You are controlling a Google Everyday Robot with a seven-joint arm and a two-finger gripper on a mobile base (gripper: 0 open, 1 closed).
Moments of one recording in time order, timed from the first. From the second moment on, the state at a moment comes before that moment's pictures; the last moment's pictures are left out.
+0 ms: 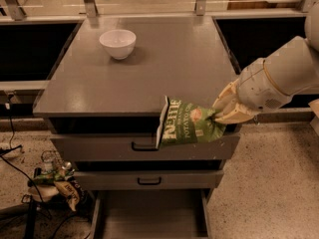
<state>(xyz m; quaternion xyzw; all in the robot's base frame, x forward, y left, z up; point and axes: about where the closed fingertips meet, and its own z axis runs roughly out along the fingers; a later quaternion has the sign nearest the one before) 0.476 -0.147 0.870 -0.69 0.67 0.09 0.27</state>
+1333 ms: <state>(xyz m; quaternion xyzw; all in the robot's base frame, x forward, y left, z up) 0.400 -0.133 0.812 -0.68 0.66 0.17 0.26</state>
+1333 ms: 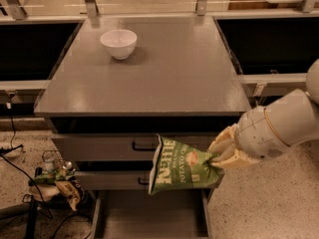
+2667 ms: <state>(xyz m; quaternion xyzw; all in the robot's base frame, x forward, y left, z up) 0.401 -0.117 0.717 -0.65 0.69 0.23 0.22</state>
